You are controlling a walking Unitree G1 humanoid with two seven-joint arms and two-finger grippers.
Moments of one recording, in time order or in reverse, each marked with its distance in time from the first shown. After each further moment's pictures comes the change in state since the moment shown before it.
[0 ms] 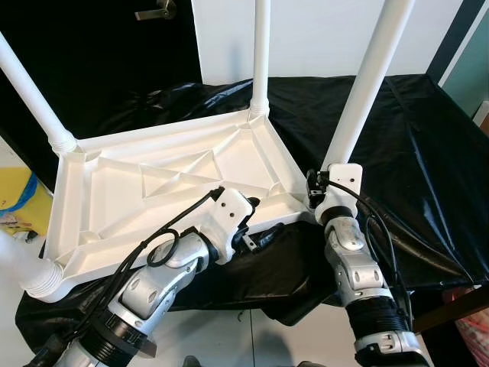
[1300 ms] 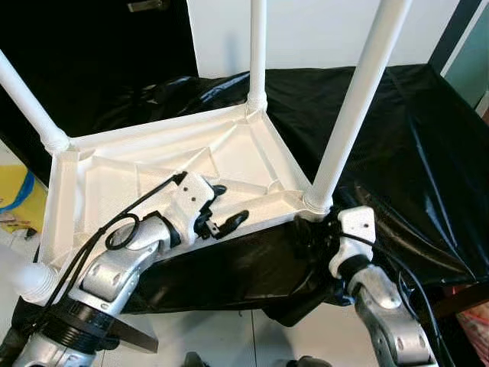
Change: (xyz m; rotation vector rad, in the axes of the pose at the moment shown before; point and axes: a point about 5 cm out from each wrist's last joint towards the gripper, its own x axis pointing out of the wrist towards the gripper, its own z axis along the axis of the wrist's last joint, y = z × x) left arm -0.034 0.051 0.005 0.092 0.073 0.026; right arm -0.081 -0.007 -0.009 0.014 0.114 0.405
